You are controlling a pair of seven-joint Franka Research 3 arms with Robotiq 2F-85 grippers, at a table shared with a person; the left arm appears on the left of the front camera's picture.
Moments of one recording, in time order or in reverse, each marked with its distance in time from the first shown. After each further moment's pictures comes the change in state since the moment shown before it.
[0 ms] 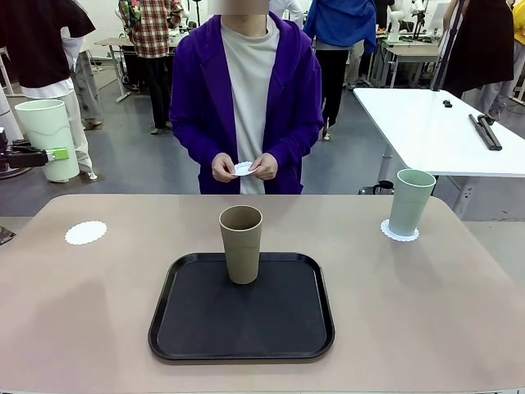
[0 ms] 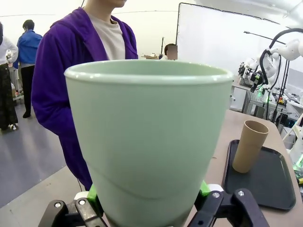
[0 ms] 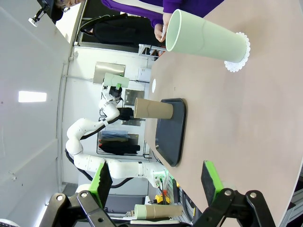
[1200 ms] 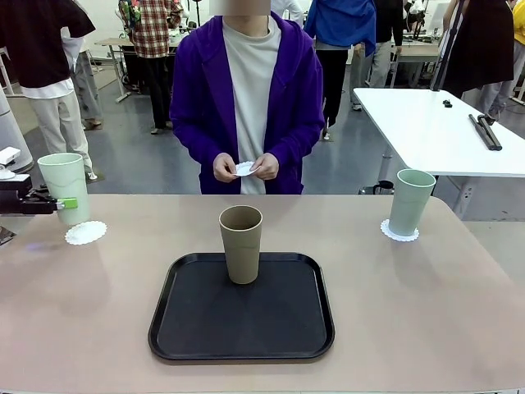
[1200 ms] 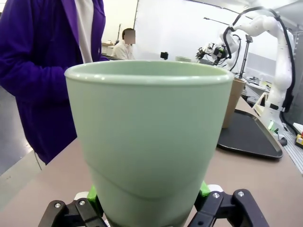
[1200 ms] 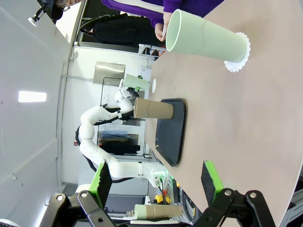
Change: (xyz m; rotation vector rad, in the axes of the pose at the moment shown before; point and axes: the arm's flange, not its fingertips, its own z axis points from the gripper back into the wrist) left arm -0.125 0.058 -0.014 -0.279 0.056 0.039; right arm 0.000 0.000 0.000 0.000 0.000 0.000
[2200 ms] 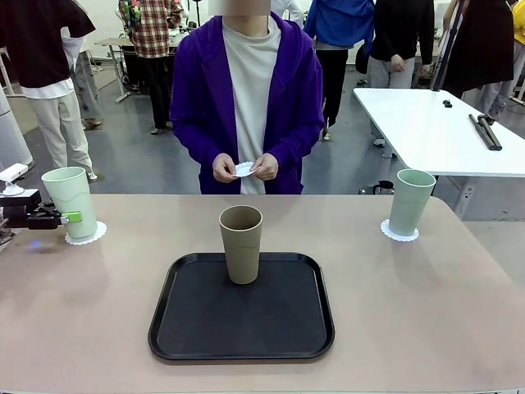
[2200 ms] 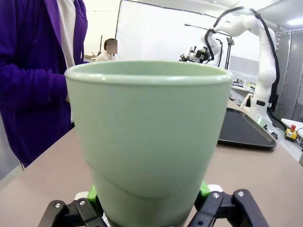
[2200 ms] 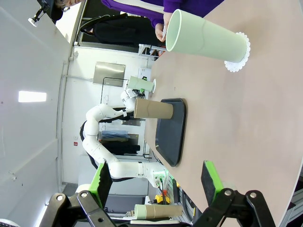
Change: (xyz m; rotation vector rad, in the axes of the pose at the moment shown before) left arm -0.037 0.010 -0.012 -0.094 -0.062 -0.031; right arm 0.000 0.000 0.000 0.000 0.000 0.000
